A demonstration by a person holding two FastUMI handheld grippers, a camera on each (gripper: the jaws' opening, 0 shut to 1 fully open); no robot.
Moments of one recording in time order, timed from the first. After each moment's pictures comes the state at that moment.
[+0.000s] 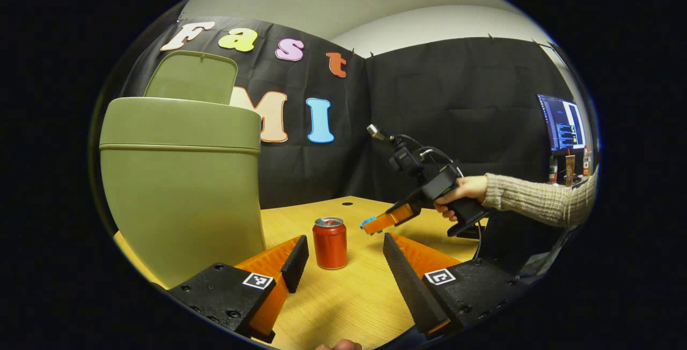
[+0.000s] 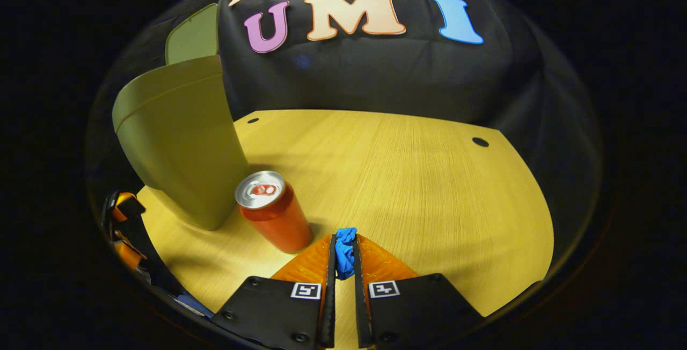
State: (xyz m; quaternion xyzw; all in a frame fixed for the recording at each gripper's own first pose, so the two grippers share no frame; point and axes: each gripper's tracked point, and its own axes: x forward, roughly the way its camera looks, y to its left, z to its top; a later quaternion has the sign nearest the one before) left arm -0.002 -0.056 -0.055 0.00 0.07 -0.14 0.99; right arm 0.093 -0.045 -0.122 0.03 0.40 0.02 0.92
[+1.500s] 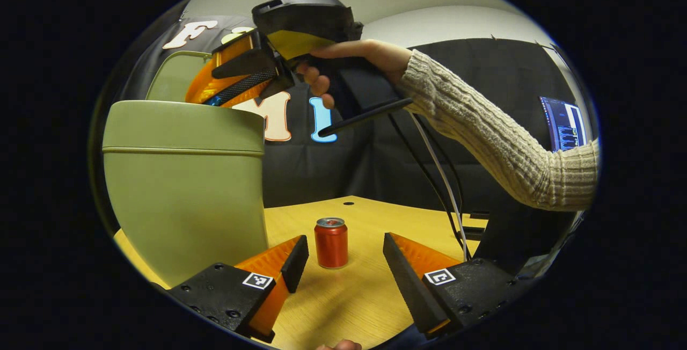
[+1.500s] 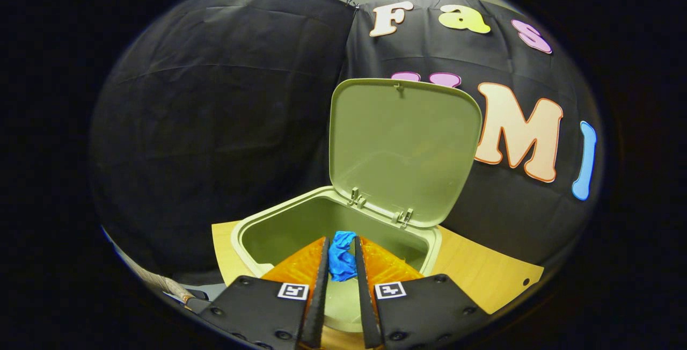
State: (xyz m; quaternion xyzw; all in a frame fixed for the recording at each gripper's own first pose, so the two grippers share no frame) left arm -0.006 -0.054 -0.053 0.00 0.07 -0.13 0.99; right arm 0.249 0.266 0.074 -0.05 0.23 0.28 0.93
